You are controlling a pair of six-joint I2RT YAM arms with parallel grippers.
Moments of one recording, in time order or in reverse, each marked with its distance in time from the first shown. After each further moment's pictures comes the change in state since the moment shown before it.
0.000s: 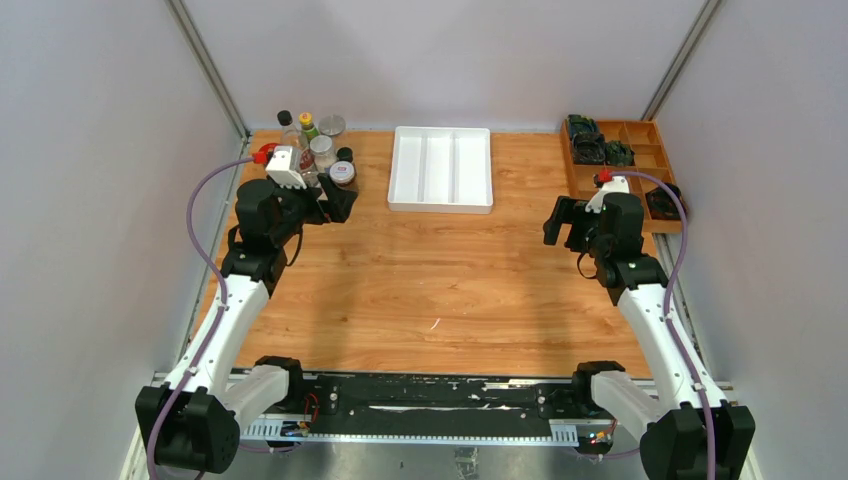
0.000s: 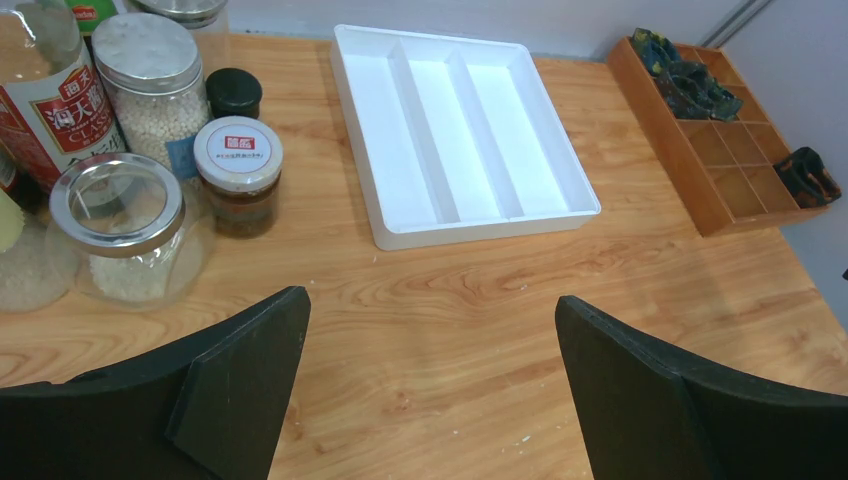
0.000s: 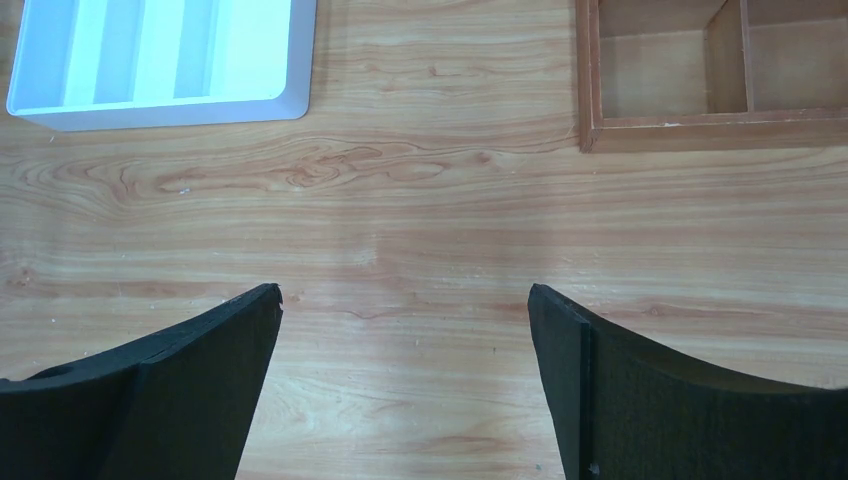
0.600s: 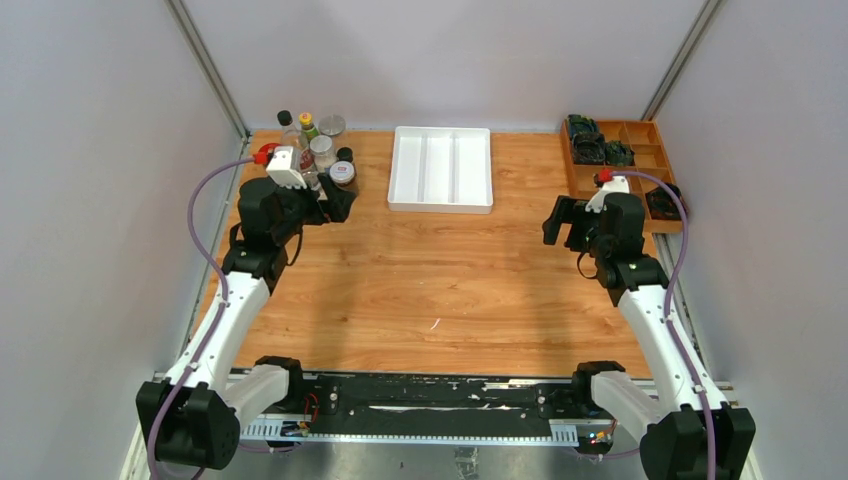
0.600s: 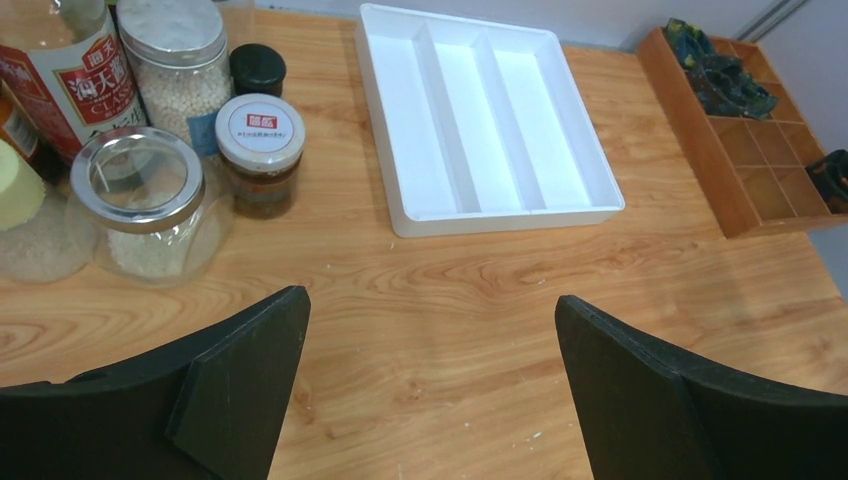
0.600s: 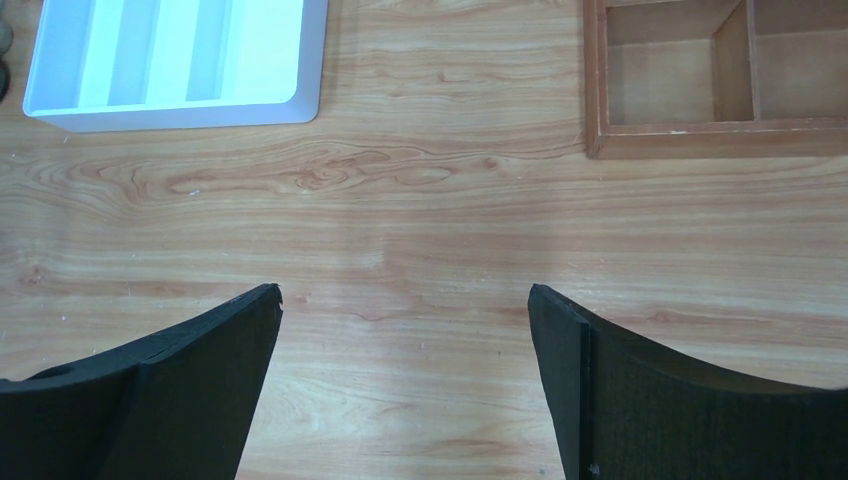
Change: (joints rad) left arm 0.000 0.009 0.002 -0.022 -0.035 0.000; right arm 0.000 -0.008 0.000 0.007 -0.005 0.000
